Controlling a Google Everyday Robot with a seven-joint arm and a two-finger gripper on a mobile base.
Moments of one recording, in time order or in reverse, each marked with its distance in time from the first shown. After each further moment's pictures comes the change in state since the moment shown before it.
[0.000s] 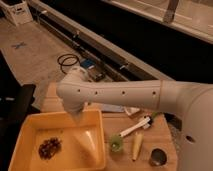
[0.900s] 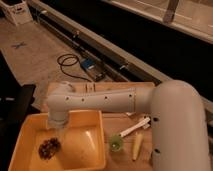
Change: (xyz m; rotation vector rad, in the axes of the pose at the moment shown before) arm -0.082 -0.003 0.070 -0.071 -0.242 -0.101
